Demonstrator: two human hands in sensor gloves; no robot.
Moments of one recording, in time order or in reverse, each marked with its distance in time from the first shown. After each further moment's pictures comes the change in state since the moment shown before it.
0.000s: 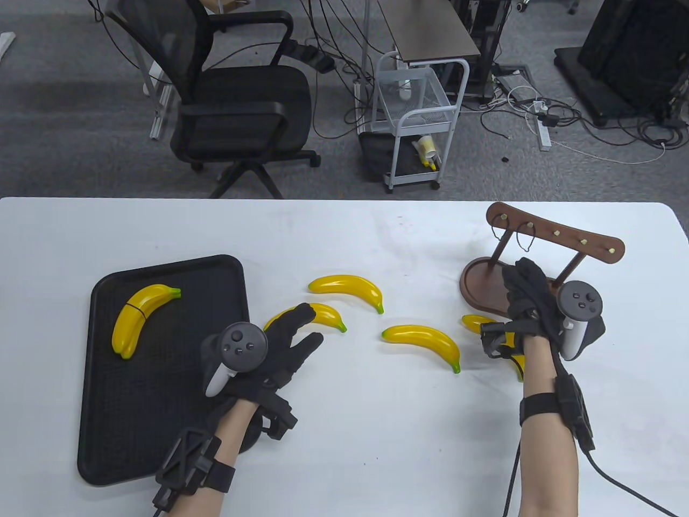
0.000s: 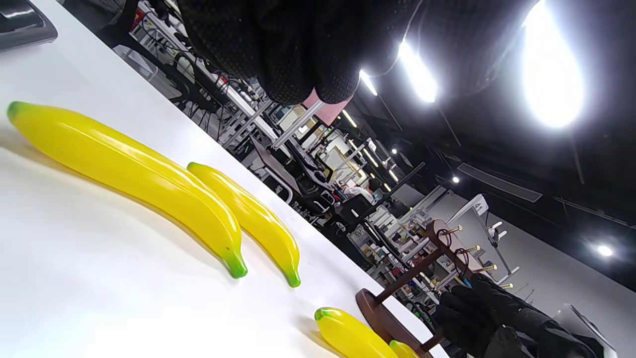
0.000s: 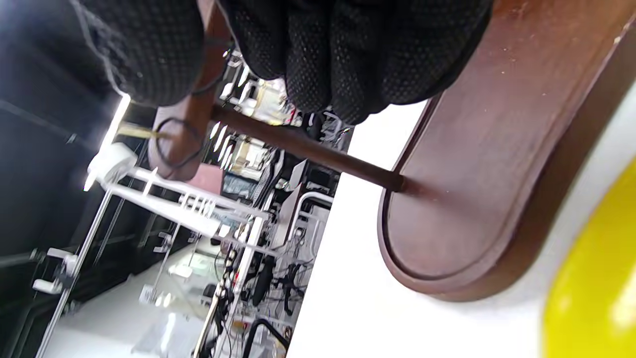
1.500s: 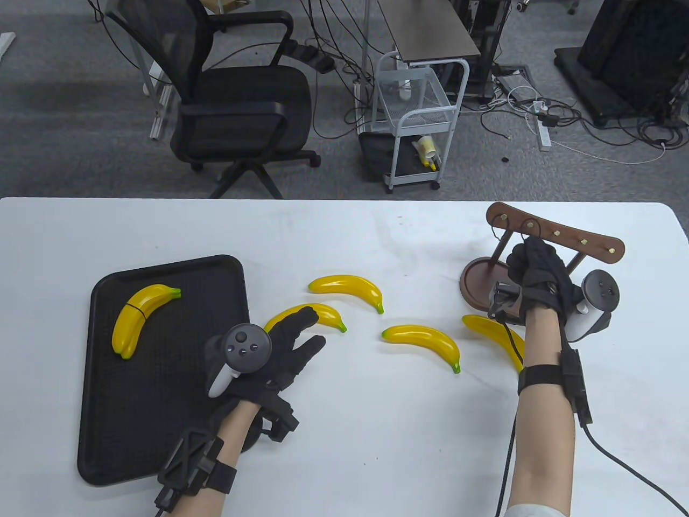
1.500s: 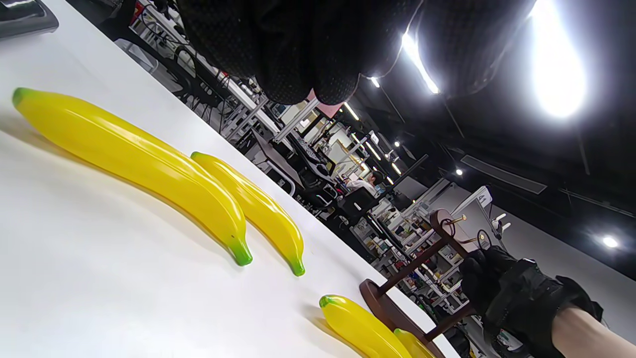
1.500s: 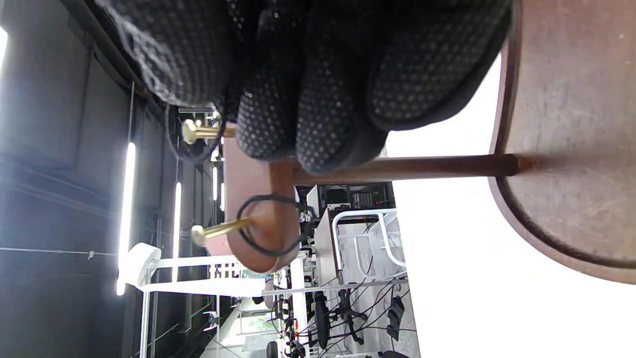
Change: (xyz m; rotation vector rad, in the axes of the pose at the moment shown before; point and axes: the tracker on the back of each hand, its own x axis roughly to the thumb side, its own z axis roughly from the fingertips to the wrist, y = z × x) left_hand 0.002 -0.005 -0.001 -0.022 0.007 -0.012; right_hand 0.024 -0.009 -0.022 -0.064 0.073 -0.360
